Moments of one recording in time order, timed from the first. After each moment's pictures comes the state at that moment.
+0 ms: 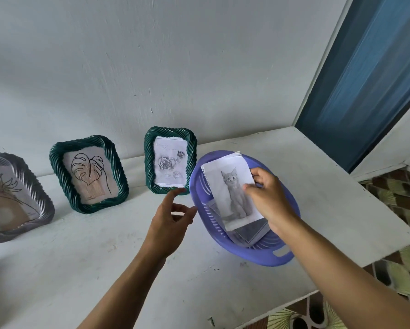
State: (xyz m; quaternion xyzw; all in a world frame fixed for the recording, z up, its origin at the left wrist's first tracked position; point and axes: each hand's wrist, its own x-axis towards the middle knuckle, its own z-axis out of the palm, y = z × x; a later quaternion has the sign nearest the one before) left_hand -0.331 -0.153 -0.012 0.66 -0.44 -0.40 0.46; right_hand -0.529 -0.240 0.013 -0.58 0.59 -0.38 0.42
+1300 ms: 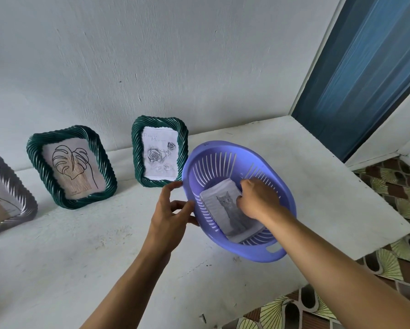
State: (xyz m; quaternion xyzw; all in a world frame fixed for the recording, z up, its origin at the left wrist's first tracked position) left_hand -0.353 -0.161 -0.017 0.64 -0.38 -0.46 0.49; right_hand -0.536 -0.267 -0.018 -0.76 0.64 0.03 0.13
